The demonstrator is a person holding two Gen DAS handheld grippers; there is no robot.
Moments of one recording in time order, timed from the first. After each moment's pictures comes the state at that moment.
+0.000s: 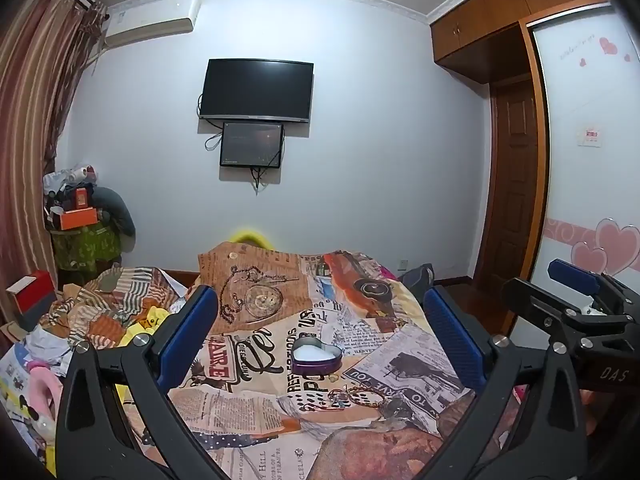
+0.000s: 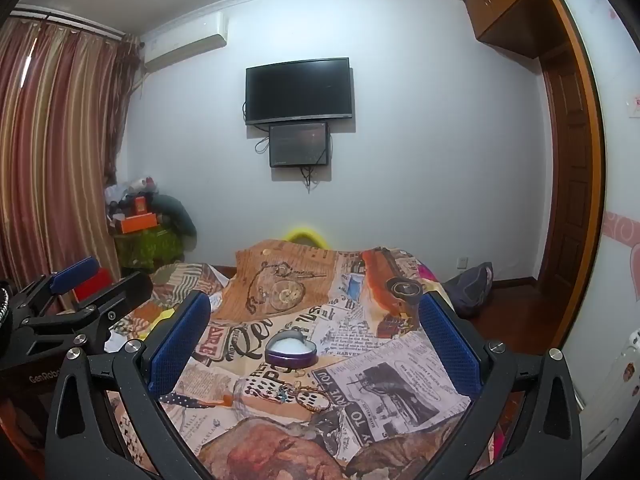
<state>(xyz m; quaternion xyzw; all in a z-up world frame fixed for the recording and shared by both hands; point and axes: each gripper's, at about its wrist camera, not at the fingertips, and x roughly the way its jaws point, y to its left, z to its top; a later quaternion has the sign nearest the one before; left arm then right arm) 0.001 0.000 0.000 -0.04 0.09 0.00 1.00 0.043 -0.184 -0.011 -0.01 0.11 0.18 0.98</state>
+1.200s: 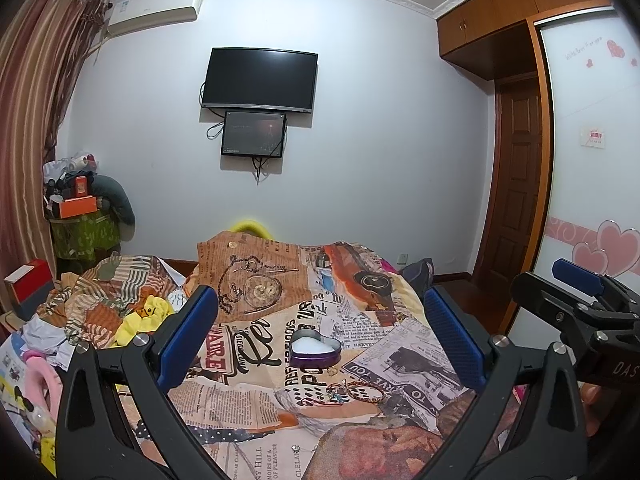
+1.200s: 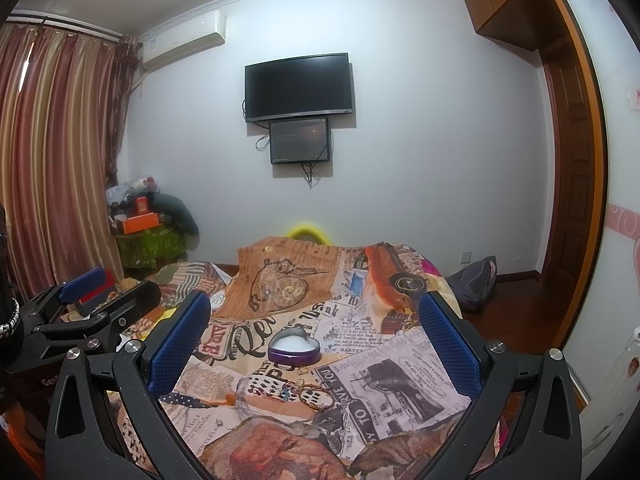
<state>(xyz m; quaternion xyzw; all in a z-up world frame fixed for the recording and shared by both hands) 0.011 0.006 -0.006 -0.05 0.11 0.00 0.99 0.047 -0.183 -0.015 -0.01 0.11 0.19 0.98</state>
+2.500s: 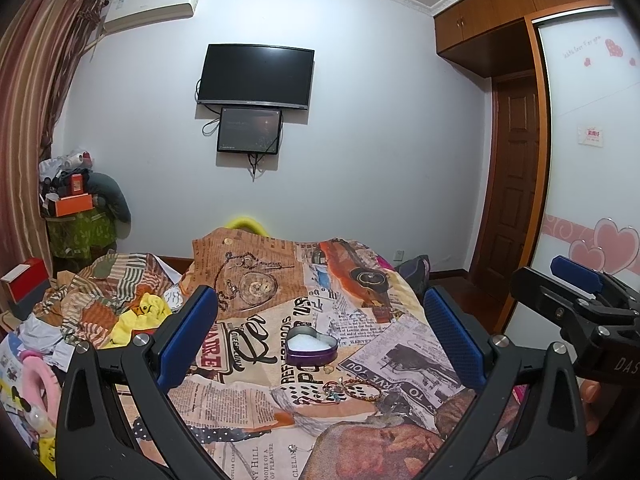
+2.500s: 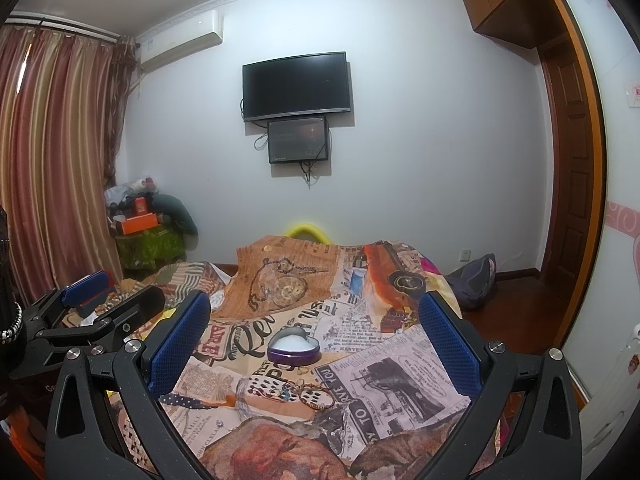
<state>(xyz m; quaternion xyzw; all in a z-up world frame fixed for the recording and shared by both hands) 0.014 0.008 -0.006 -0.05 0.11 -0.01 0.99 0.046 -0.183 -0.011 0.00 0.12 0.19 0.98</state>
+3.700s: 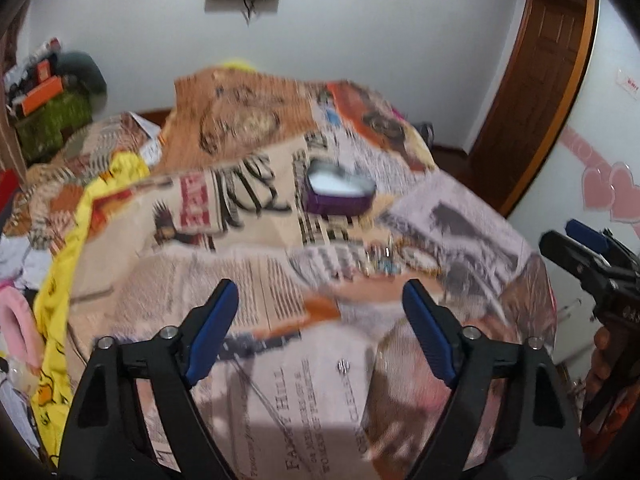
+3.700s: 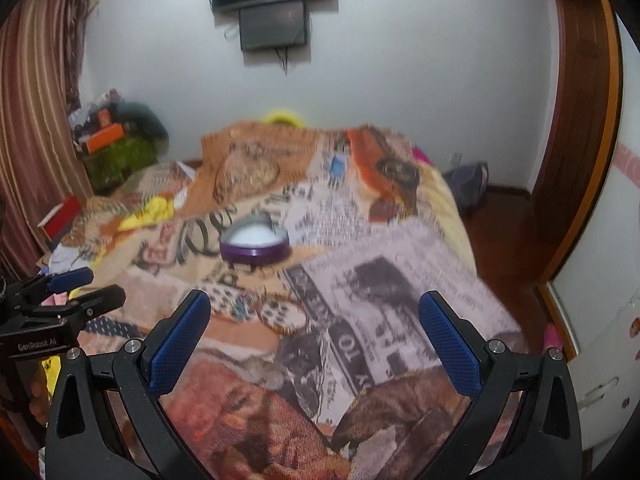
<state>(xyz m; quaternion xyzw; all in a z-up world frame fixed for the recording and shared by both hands) 0.104 0.055 -0.144 -0.08 0.39 -0.06 0.92 0.129 -0.179 -0.108 -0.03 0.33 0.15 0.93</state>
